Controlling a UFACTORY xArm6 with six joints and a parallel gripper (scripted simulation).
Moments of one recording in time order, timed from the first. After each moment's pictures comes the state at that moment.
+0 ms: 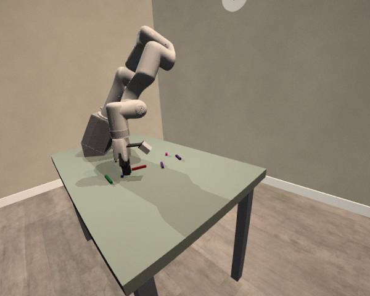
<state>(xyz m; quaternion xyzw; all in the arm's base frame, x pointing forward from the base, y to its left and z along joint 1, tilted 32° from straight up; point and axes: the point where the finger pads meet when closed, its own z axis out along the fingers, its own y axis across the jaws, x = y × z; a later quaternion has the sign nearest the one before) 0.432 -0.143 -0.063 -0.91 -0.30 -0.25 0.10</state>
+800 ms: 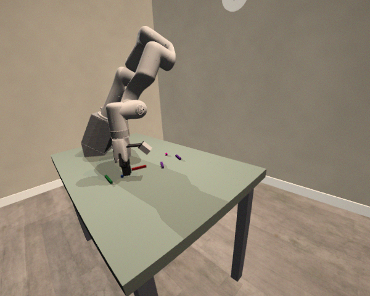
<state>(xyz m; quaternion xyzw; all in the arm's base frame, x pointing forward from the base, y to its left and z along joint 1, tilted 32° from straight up) 0.432 -0.142 -0.064 -0.91 -0.30 -0.25 0.10</state>
